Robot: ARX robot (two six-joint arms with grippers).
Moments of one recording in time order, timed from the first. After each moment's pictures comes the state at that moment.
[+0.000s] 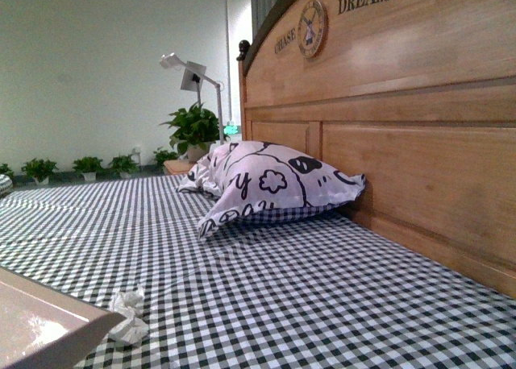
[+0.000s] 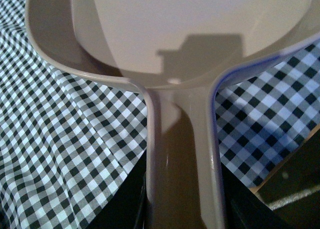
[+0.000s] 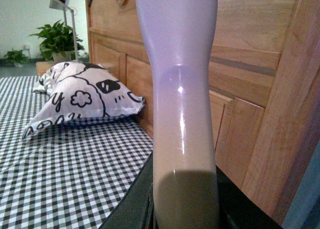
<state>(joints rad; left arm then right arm) 0.51 0.87 0.62 -0.51 0.54 0.93 0.73 0.80 0.49 0.59 0.76 -0.22</state>
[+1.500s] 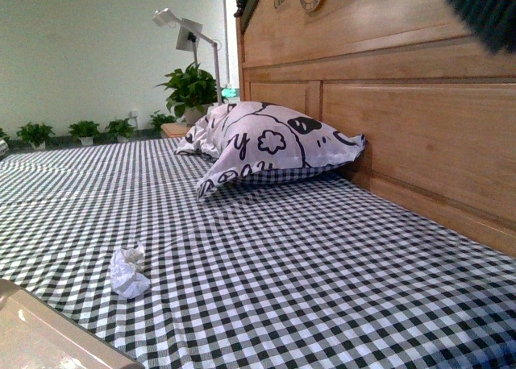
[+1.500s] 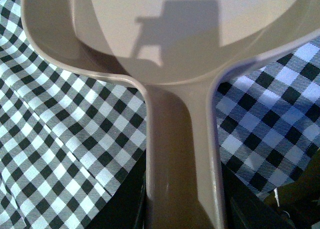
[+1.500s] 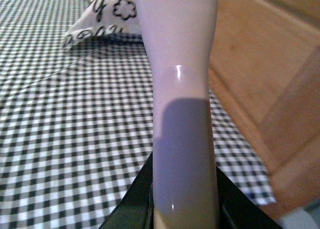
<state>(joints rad) 0.47 1.19 0.59 -0.34 0.47 1.05 0.64 1.05 0.77 0.03 0.48 -0.01</state>
